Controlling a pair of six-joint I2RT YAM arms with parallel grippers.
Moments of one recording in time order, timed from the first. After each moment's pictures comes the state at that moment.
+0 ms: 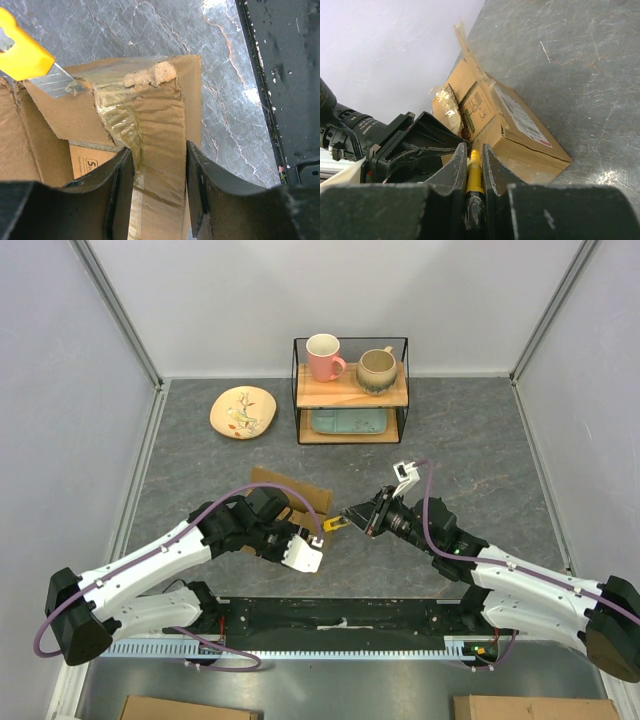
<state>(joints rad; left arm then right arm) -0.88 1.03 0.83 -0.83 0.31 1.06 0.89 0.92 0.42 0.38 -0.02 0.85</state>
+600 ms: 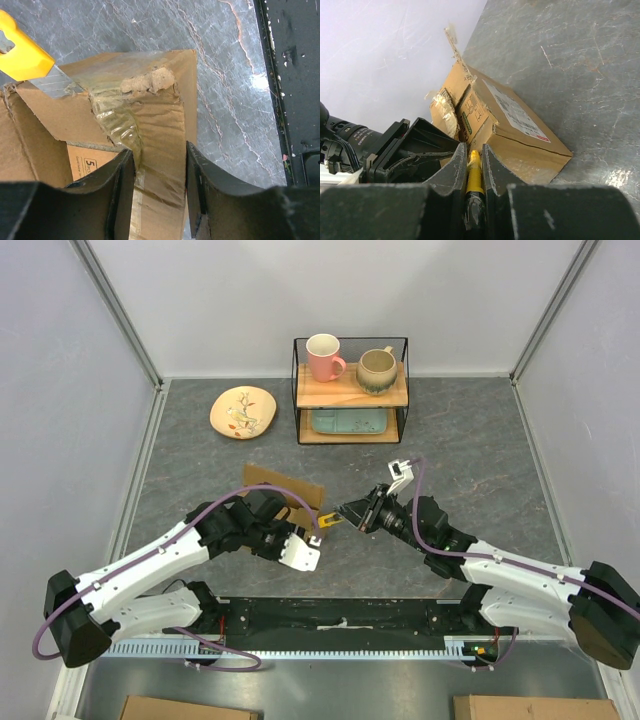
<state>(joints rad) -0.88 1.02 0.83 -0.85 0.25 1.06 0.90 1.02 0.42 0.48 0.00 0.87</state>
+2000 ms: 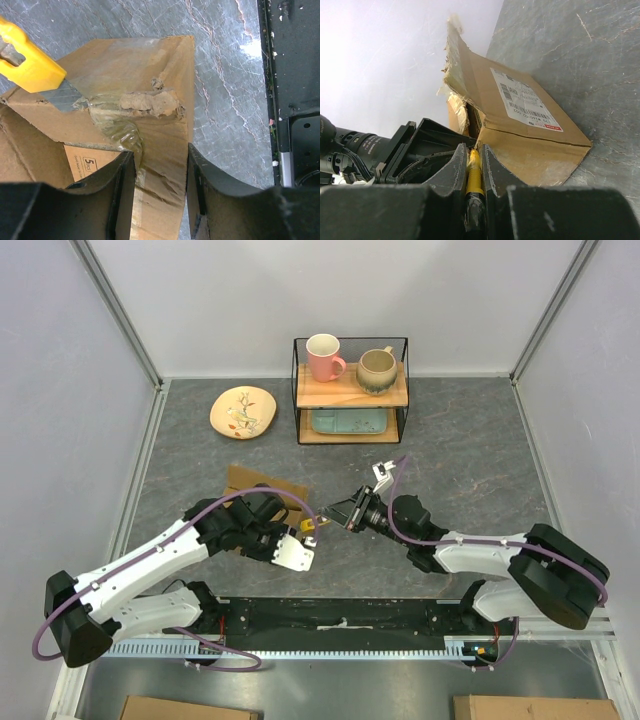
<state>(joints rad) -0.87 1.02 0.86 -1.00 0.15 1.05 0.89 1.34 0.40 0.88 -0.13 1.11</state>
